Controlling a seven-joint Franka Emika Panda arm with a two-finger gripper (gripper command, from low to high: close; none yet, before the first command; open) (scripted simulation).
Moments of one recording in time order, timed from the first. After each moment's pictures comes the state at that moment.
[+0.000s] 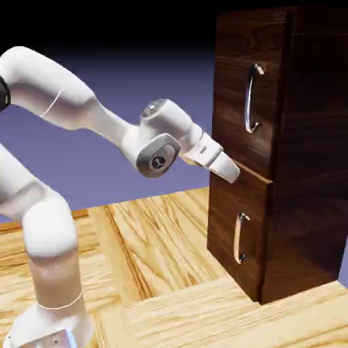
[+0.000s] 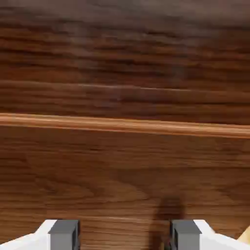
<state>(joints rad) 0.02 -0.58 -0.01 -2.80 -0.05 3.04 0.78</state>
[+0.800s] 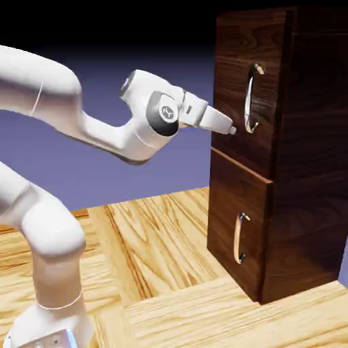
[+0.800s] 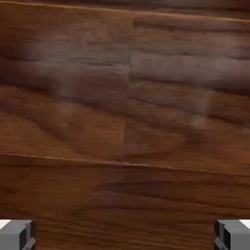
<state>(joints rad) 0.25 -0.71 -0.28 -2.64 -1.10 3.04 1.65</state>
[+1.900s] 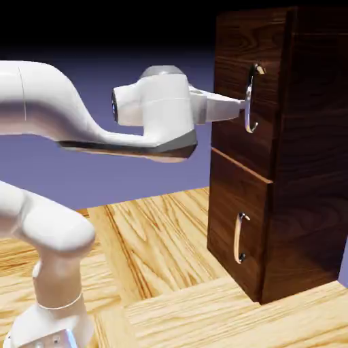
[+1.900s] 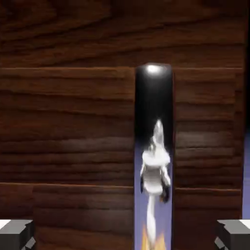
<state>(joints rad) 0.56 -0.89 -0.64 -2.41 -2.53 3.05 2.83</state>
